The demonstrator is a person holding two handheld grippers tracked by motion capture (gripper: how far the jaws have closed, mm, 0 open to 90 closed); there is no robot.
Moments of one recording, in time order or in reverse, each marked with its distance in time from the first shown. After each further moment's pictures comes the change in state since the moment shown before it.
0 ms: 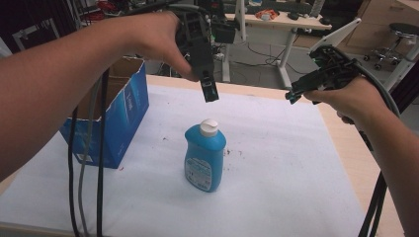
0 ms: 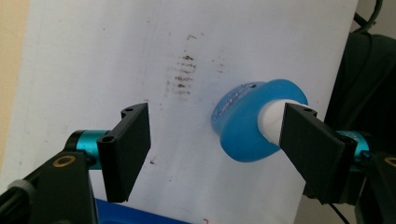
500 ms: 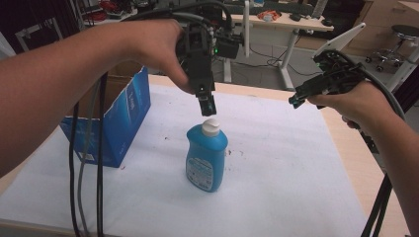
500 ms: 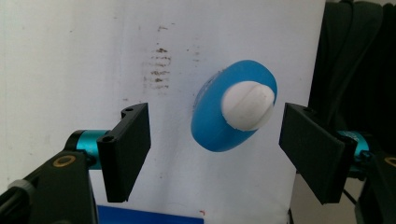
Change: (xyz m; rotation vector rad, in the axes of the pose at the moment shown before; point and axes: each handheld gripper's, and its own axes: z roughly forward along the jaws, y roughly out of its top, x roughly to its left) left arm -0.021 -0.003 0.007 0.036 -0.051 0.116; right arm -0.001 -0.006 -0.002 0.018 0.020 -0.008
